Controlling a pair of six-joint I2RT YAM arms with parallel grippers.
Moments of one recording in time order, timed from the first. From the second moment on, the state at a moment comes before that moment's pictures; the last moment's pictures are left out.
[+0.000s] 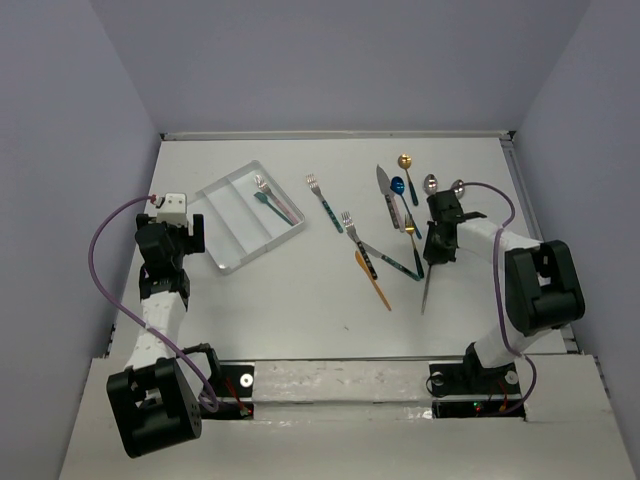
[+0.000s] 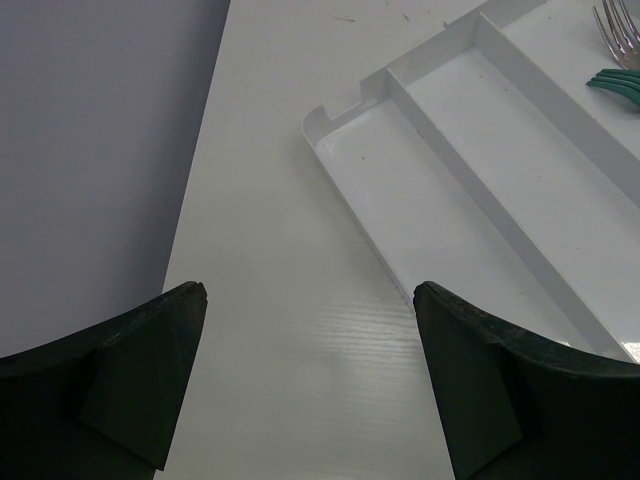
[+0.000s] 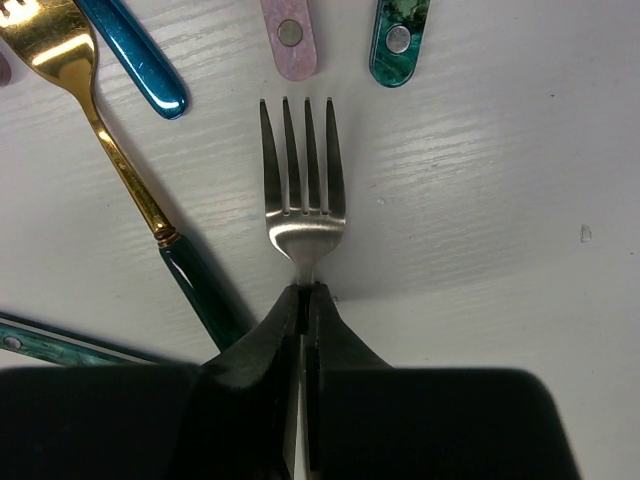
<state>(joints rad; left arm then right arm) 0.26 0.97 0.45 0.22 0.06 0.25 0.21 1.62 0.92 -0.50 0.17 0.46</state>
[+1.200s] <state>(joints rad) 0.26 0.97 0.45 0.23 0.05 0.25 0.78 2.61 2.45 -0.29 0.03 0.00</state>
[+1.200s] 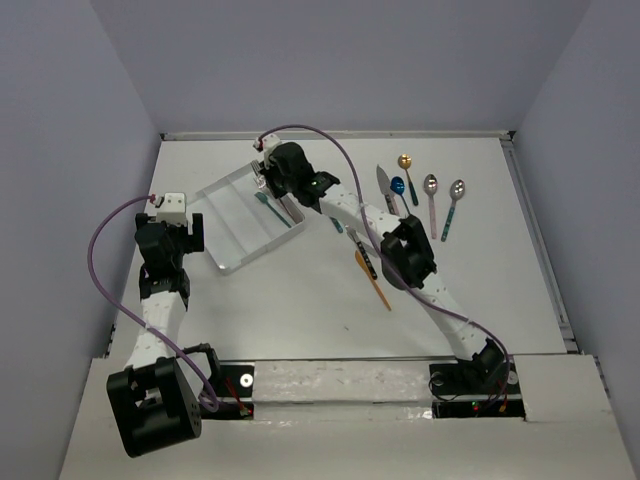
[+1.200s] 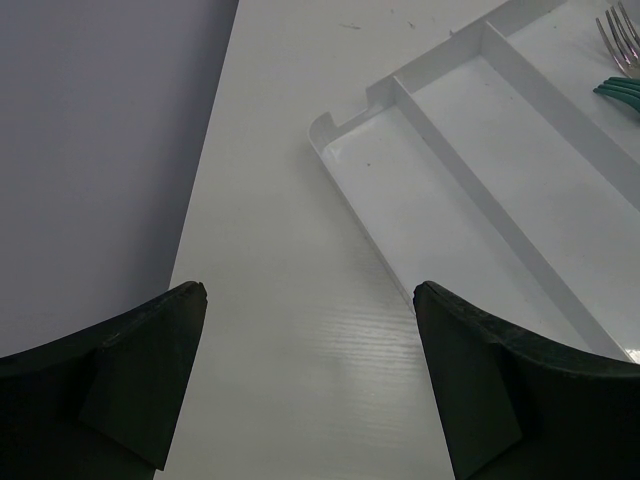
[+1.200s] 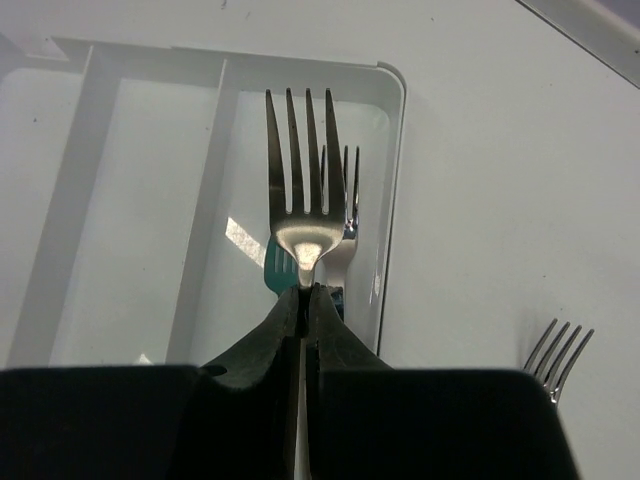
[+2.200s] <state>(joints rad) 0.26 0.97 0.43 0.25 0.05 0.26 0.77 1.87 1.70 -0.40 0.15 0.12</state>
